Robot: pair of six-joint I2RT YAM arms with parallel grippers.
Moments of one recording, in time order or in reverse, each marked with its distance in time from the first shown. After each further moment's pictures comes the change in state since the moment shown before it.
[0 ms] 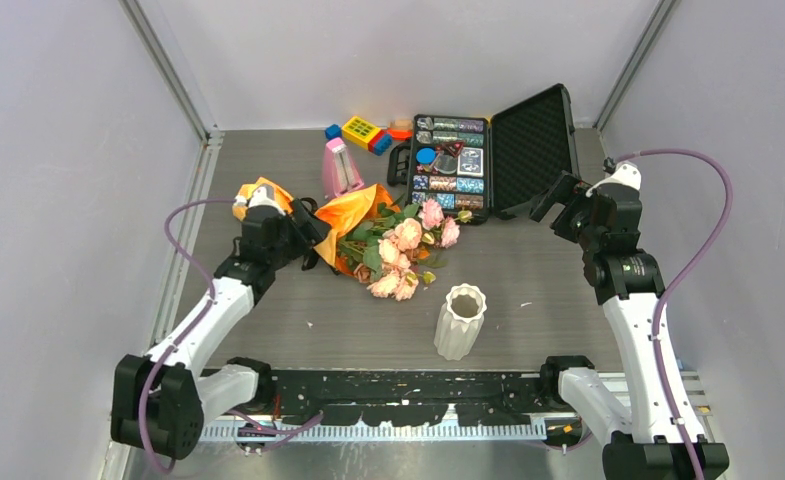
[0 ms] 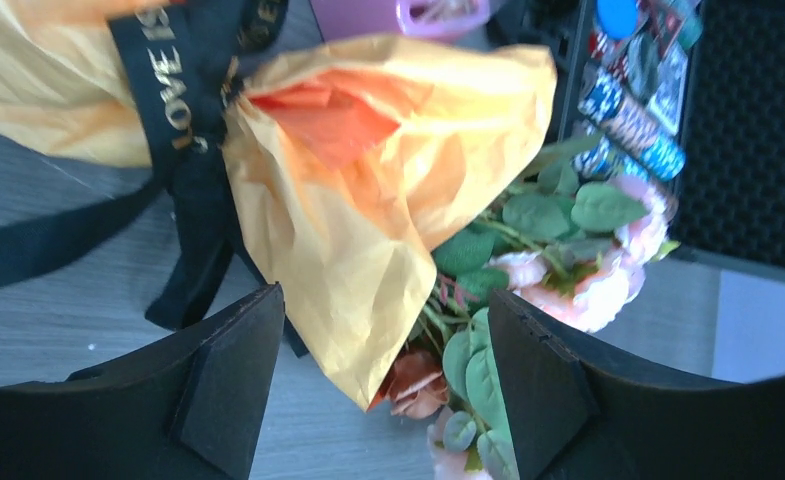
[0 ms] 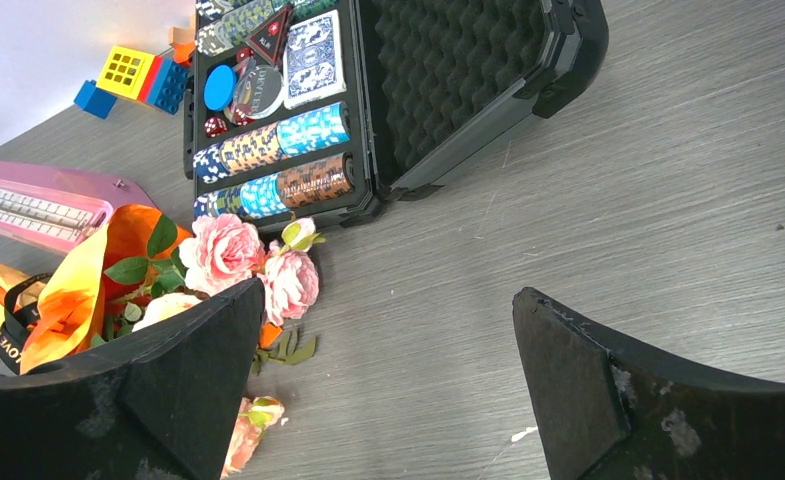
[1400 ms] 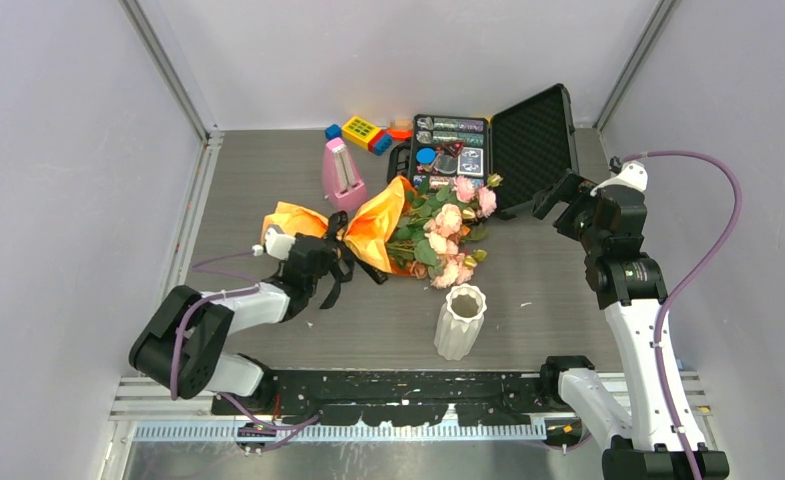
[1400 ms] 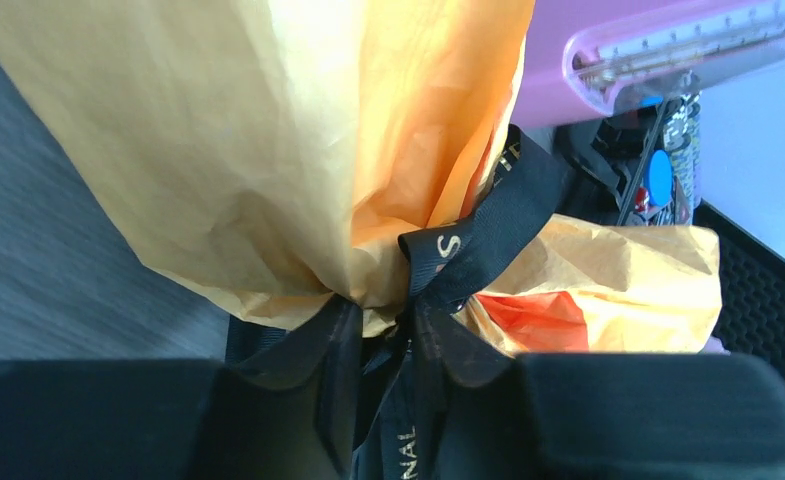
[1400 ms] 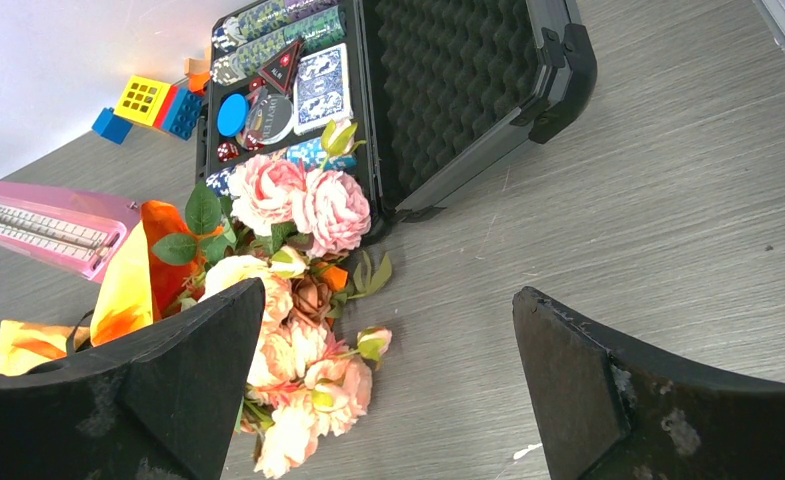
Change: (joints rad) left arm -0.303 0.318 -0.222 0.460 -0.508 -0.610; right arm 0.000 -0.029 0.000 0.029 0.019 0.000
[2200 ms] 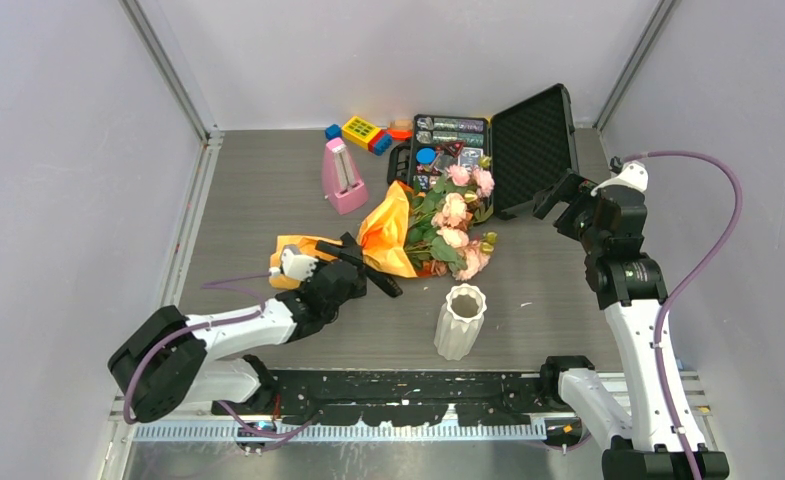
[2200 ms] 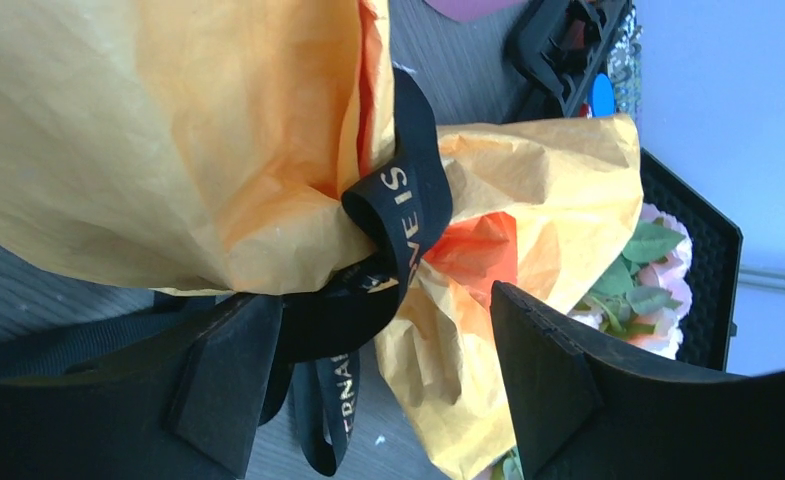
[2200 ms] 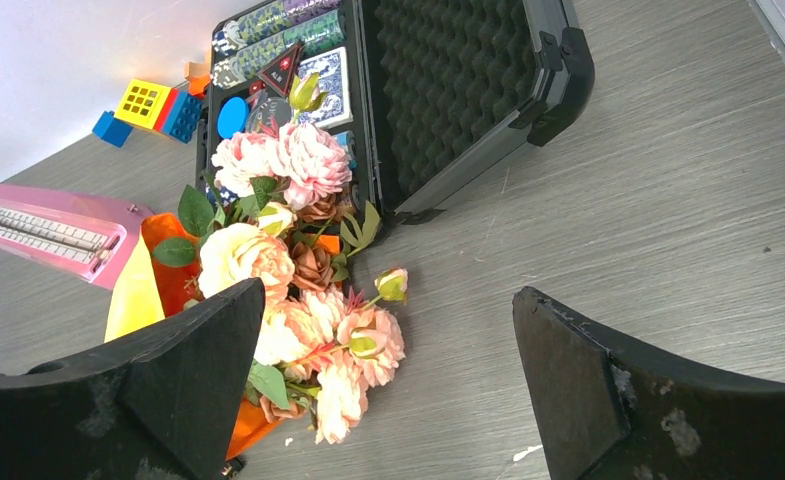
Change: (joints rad) left arm -0.337 -0.159 0.028 -0.267 -0.261 -0.277; right arm 0.000 -0.003 0.000 0.002 0.004 0.000
